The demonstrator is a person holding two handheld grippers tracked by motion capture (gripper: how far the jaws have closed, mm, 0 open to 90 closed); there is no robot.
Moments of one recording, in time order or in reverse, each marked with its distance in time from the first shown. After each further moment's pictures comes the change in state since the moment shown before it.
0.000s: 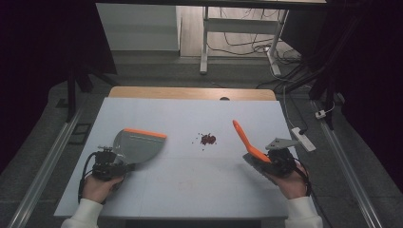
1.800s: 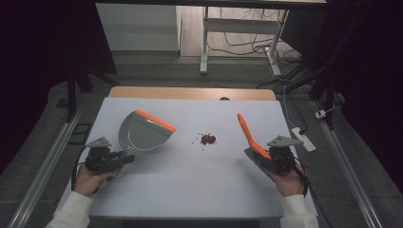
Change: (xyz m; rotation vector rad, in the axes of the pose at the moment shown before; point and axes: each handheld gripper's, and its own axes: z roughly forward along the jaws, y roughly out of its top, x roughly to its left) left arm 0.017 0.016 -0.015 -0.161 -0.188 0.334; right arm -0.002 0.002 0.004 -0.071 -0.074 0.071
